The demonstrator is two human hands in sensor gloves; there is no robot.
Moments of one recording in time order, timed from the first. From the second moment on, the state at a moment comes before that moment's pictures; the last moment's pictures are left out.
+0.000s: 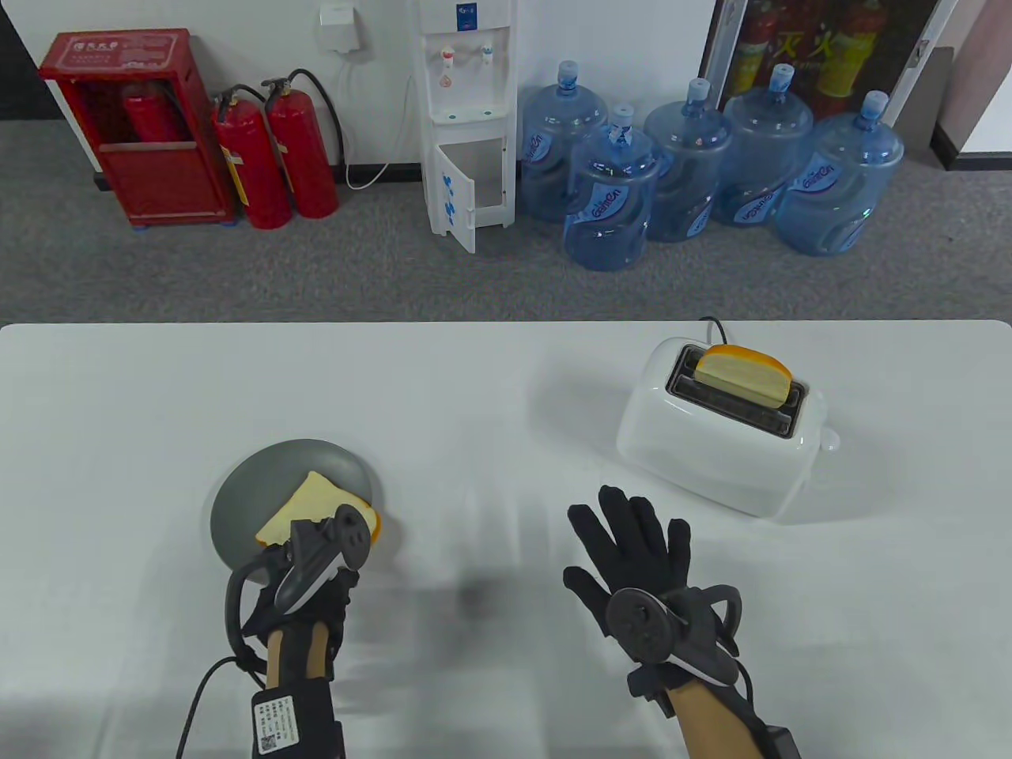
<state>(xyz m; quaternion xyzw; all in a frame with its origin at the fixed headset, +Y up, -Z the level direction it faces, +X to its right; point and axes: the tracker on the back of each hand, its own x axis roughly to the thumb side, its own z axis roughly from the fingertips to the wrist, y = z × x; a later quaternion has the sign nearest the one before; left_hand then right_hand) -0.232 -0.725 -0.304 -0.15 0.10 -0.05 0.98 0.129 -0.705 -0.245 0.15 -0.10 0.98 0.09</state>
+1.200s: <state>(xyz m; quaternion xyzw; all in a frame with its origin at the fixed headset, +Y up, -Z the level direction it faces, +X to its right) -0.257 -0.679 -0.300 0.01 0.14 -0.05 0.99 0.130 -0.707 -0.246 0.15 -0.09 0.98 0.09</state>
